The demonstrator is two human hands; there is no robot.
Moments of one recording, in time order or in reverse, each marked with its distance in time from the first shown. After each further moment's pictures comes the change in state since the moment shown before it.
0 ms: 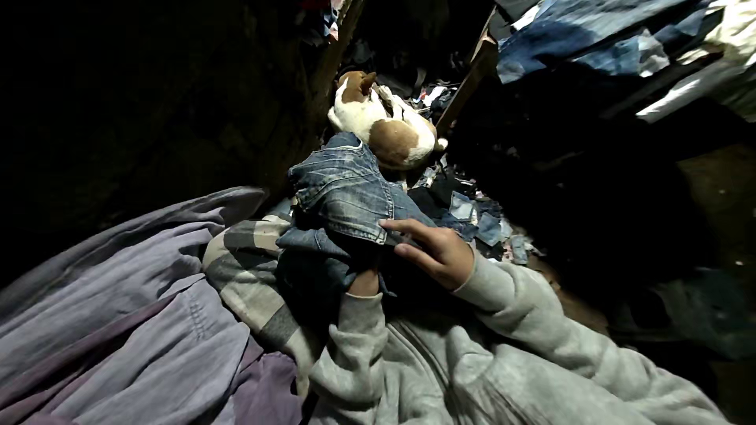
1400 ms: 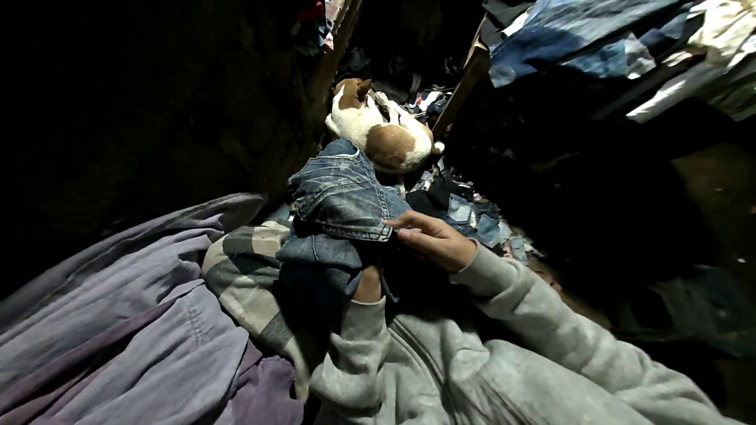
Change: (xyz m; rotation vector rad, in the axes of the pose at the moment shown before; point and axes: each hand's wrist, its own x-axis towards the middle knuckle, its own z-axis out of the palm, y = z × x) left_hand -0.017 0.052 0.015 -0.565 0.114 -0.105; right_hand 0.013 -0.002 -0.010 0.823 -0.120 0.279
